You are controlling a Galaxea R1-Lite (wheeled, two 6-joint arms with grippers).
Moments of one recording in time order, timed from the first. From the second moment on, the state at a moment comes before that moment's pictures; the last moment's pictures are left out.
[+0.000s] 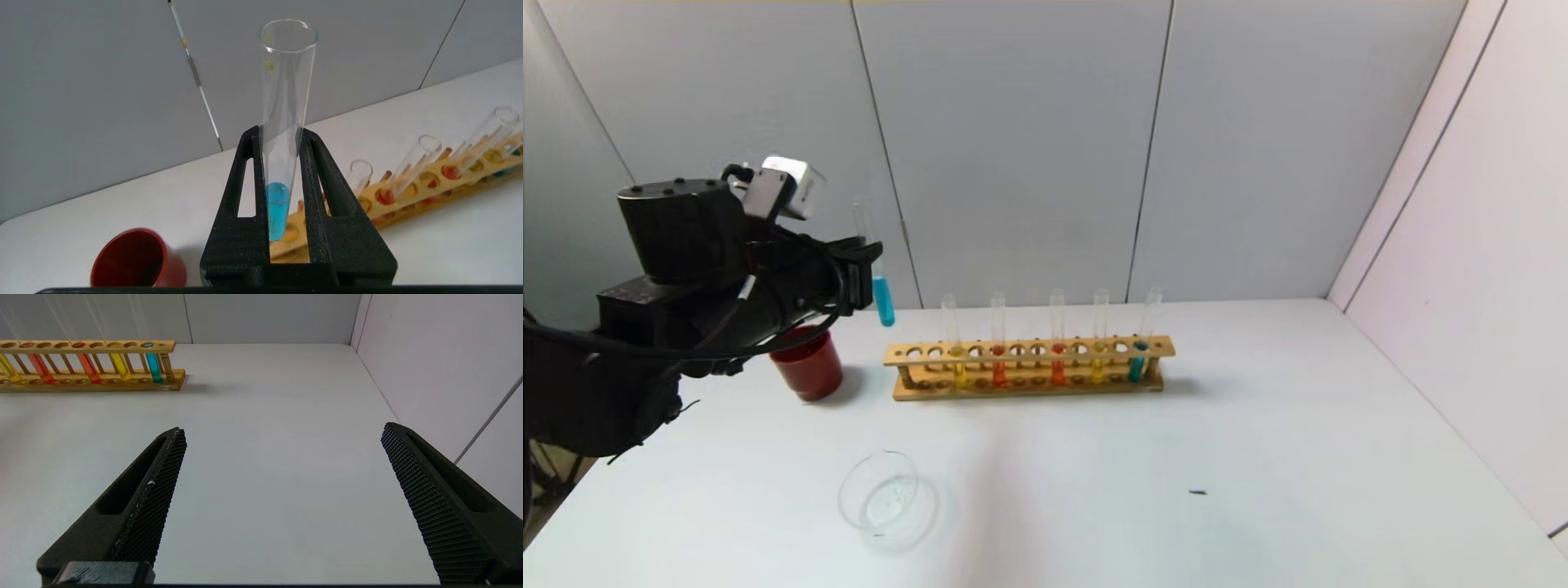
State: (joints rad) left arm -0.25 1.66 -0.81 -0.77 -0.02 0.10; right arm 0.00 0.00 0.00 -0.01 0.01 0.00
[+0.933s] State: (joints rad) left arm -0.25 1.15 -0.73 0.18 -0.02 0.24; right arm 0.00 0.00 0.00 -0.01 0.01 0.00
